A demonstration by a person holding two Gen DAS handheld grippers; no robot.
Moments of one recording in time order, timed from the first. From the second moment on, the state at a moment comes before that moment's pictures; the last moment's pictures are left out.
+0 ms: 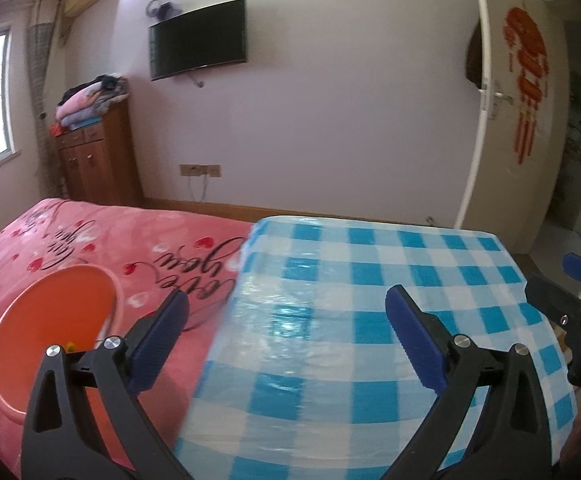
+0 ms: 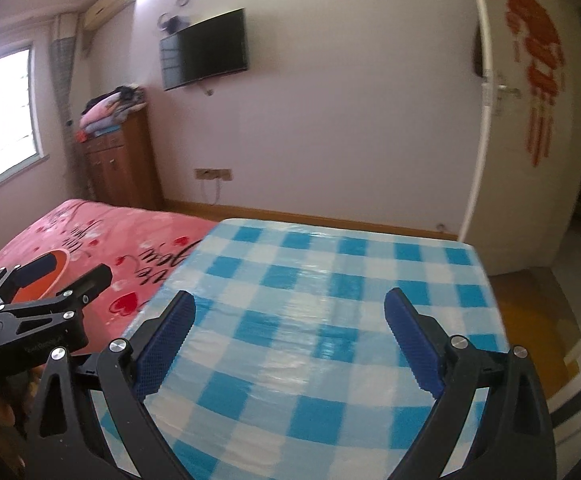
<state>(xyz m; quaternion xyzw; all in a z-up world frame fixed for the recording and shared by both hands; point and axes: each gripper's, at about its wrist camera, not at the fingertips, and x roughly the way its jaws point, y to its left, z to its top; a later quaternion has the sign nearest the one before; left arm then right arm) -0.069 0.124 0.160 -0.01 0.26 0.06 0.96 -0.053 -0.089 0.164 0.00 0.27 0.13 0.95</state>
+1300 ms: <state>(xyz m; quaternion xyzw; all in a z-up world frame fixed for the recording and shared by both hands) -0.105 0.030 0.170 0.03 0.23 -0.02 0.97 -0.115 -0.197 0.165 0.04 0.23 0.01 0.97</state>
